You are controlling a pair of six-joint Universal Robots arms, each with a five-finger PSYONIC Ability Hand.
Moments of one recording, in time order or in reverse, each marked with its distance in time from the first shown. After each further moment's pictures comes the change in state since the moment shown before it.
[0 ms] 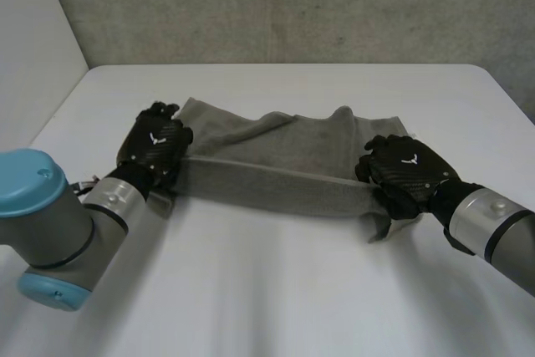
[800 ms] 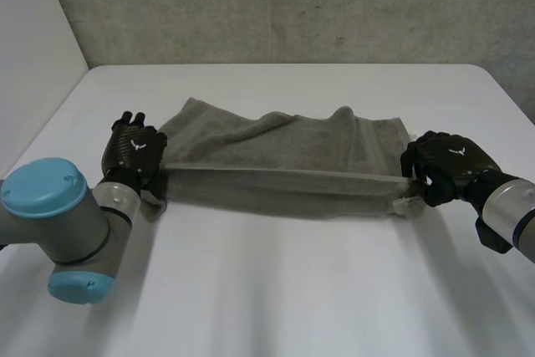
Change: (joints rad) left arm 0.001 -0.116 0.052 0.068 -0.245 0.093; right arm -0.109 0.008 -0.007 0.005 0.113 0.136; left_hand -0.104 -0.140 0.000 0.000 -0.140; right_hand 0.000 0.000 0.000 0.000 0.000
